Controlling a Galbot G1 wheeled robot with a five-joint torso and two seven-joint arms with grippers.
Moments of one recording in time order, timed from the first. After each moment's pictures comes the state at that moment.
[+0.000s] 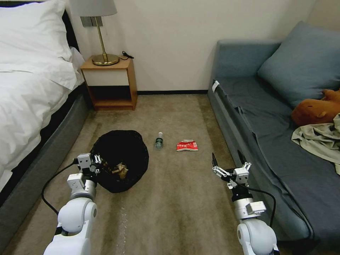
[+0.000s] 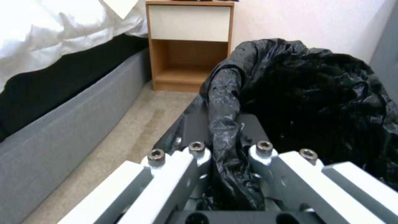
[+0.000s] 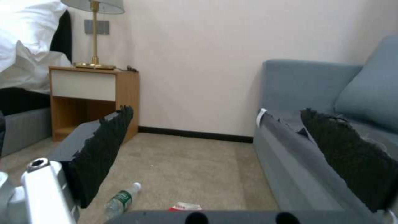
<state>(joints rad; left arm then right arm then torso) 1.30 -1.38 -0.66 -1.90 -0.21 0.18 -0.10 -1.44 1.54 0.60 1.88 0.03 0.31 -0.18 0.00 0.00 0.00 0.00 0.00</state>
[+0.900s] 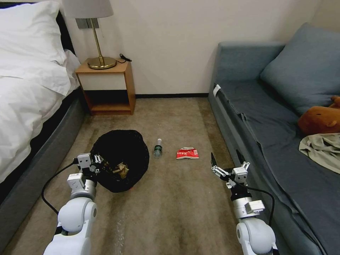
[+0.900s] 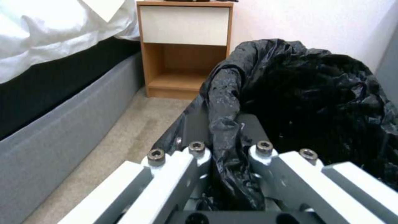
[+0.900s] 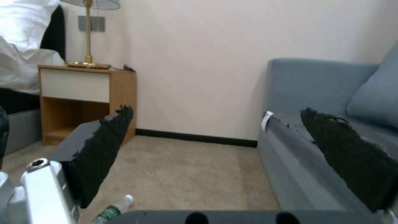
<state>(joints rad) 1.30 -1.38 -0.66 -1.90 -0.21 0.18 -0.10 -1.44 1.53 0.59 1.88 0.03 0.31 -0.19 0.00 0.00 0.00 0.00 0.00</state>
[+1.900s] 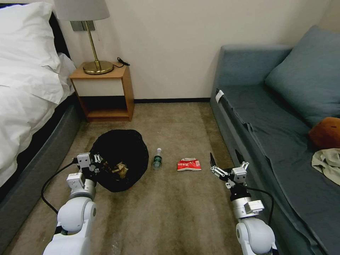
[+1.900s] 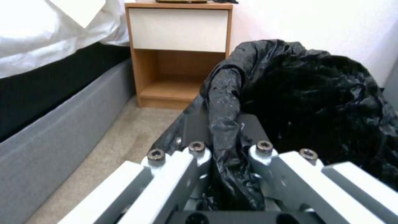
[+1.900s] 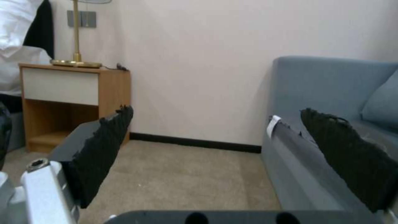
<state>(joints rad) 1.30 -1.38 -0.66 -1.90 -0.21 0.18 -0.10 -1.44 1.53 0.59 1.88 0.03 0.31 -0.19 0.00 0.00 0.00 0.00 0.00</state>
